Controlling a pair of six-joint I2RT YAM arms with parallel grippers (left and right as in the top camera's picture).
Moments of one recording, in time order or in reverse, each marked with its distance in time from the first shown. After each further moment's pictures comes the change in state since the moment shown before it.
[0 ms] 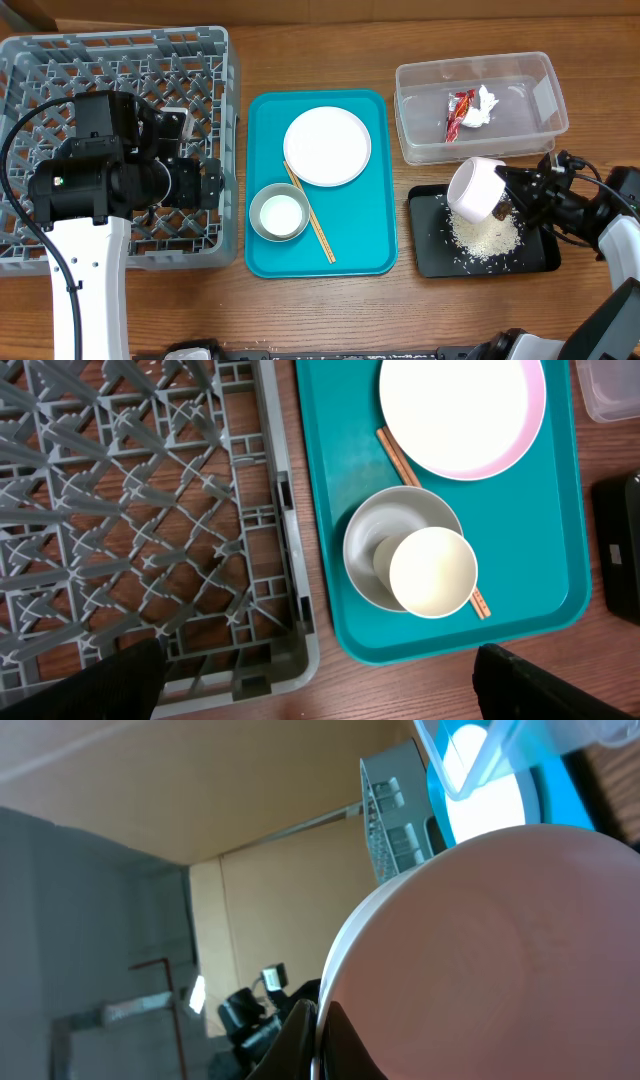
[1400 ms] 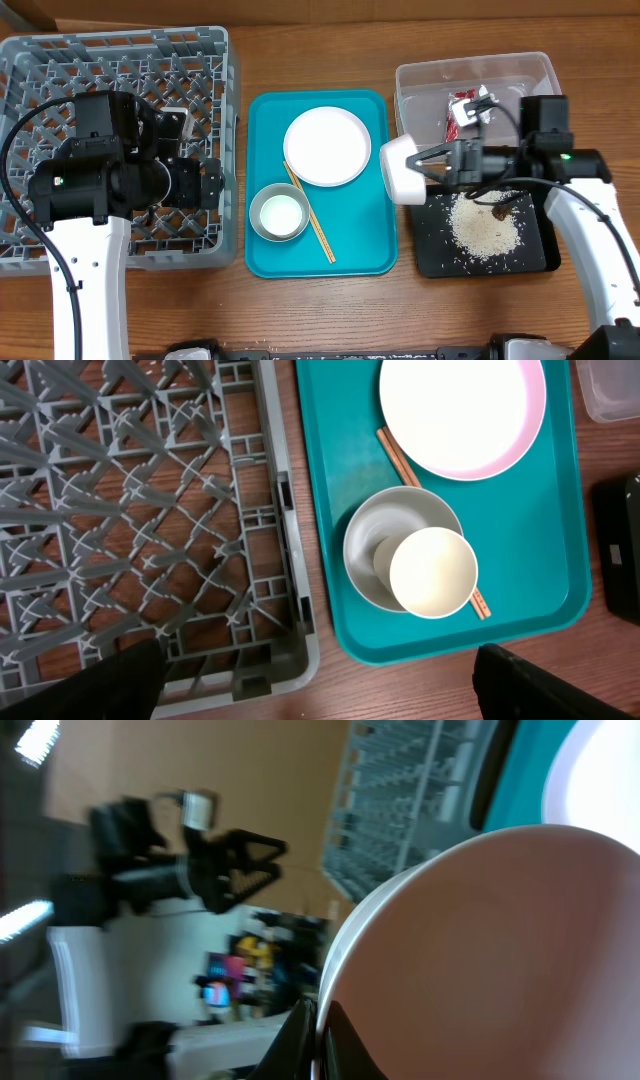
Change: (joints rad) left arm 0.000 0.000 0.000 0.000 0.000 0.000; right arm 0.510 -0.055 0.302 -0.133 0.130 -0.277
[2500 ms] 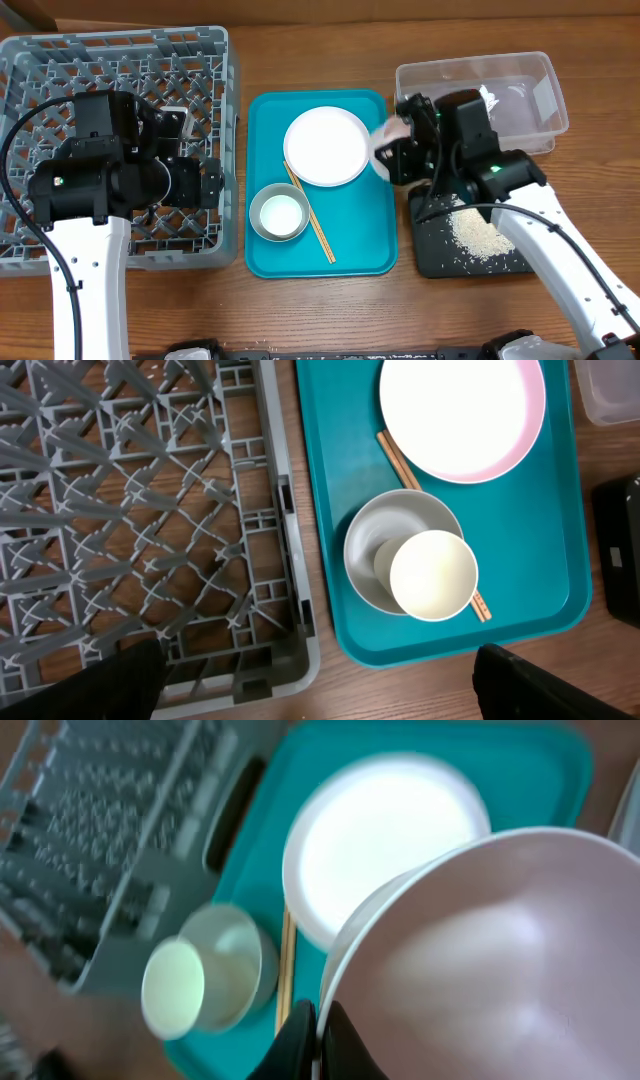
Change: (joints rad) left arm 0.000 0.000 0.000 0.007 0.000 0.000; right arm 0.414 0.000 0.038 0.241 0.992 0.003
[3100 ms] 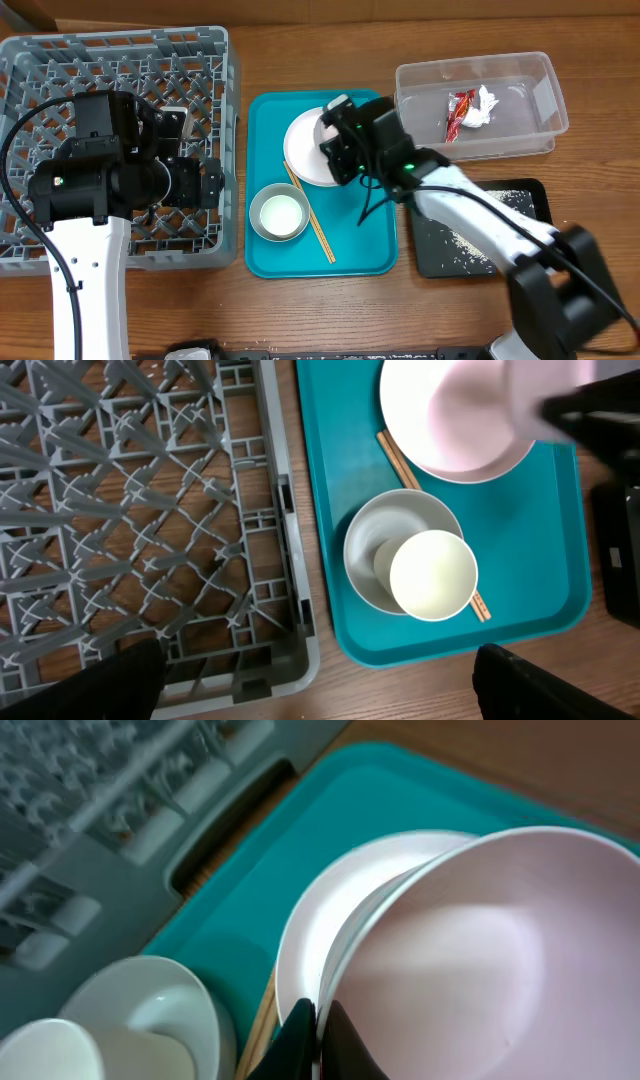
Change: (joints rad) left arm 0.000 0.000 0.000 -0.001 0.000 -0.003; right arm 0.211 0.338 0.013 0.389 0.154 -0.154
